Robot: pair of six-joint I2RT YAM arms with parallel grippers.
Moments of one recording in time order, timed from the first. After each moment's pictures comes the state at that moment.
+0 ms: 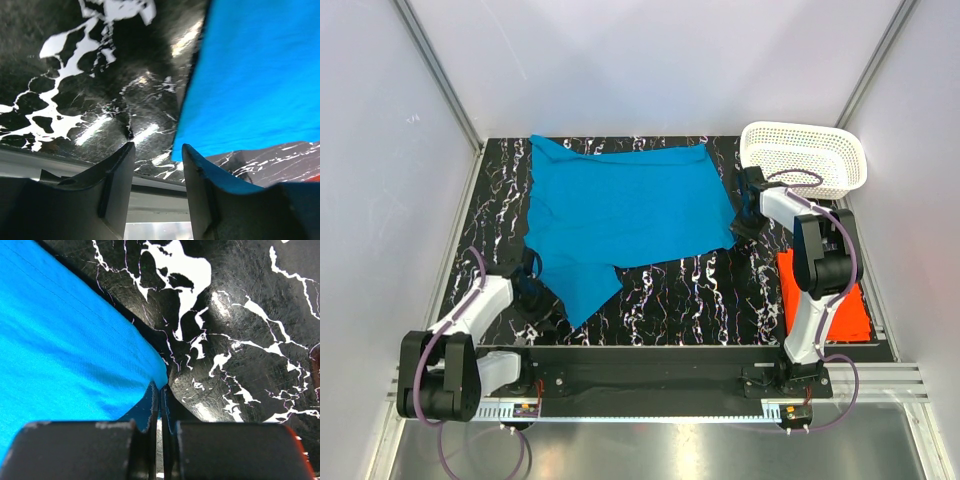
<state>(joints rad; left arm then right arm) -0.06 1.14 0.53 -0.82 0.19 -0.90 0.17 1.94 1.31 -0.65 0.14 0.75</state>
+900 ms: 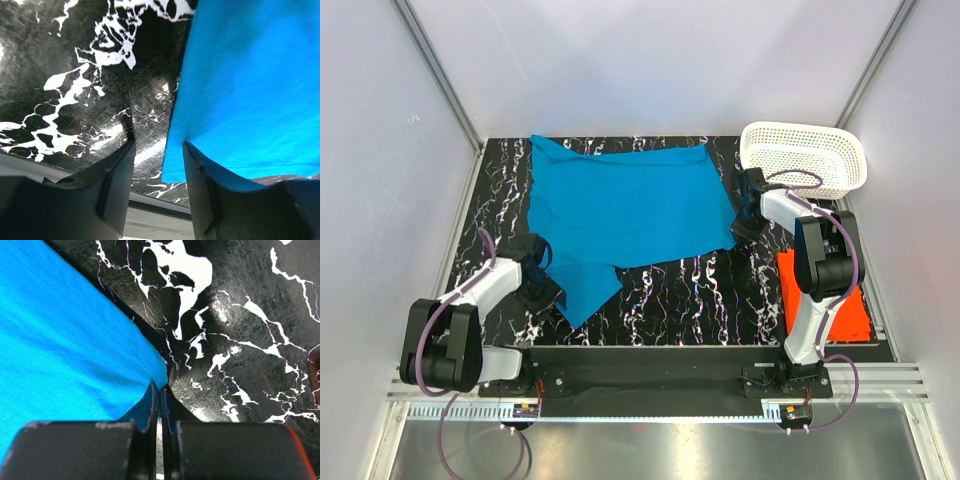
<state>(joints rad) -0.13 1.30 0.63 -0.80 0.04 -0.96 0.17 1.92 1.28 -0.61 0.14 0.73</state>
